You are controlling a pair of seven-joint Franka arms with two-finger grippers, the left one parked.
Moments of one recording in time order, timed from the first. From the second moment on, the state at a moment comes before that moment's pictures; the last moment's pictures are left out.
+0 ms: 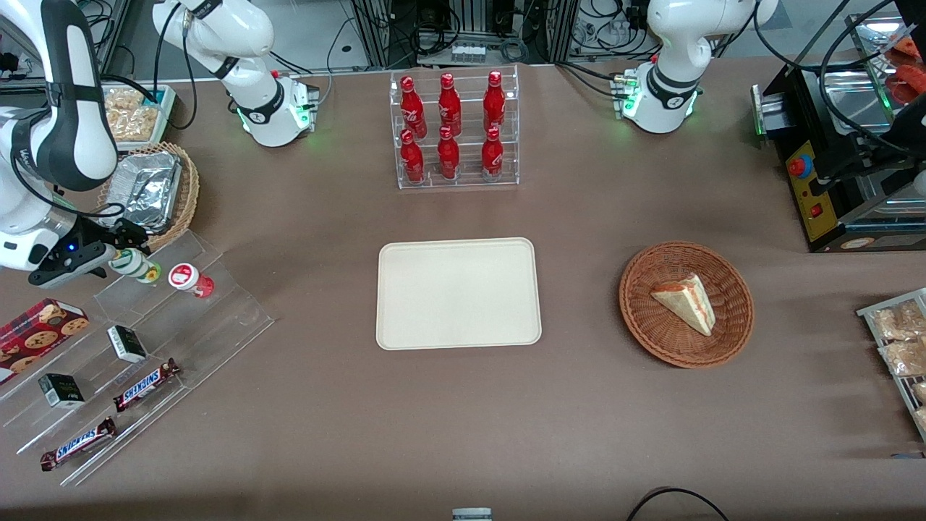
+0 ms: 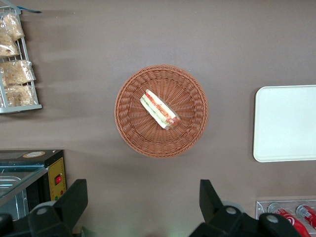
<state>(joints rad) -0.26 -0.05 -0.07 -2.26 0.00 2.23 -0.83</state>
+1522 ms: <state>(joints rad) -0.23 -0.08 -0.04 -1.96 0.00 1.88 -0.80</state>
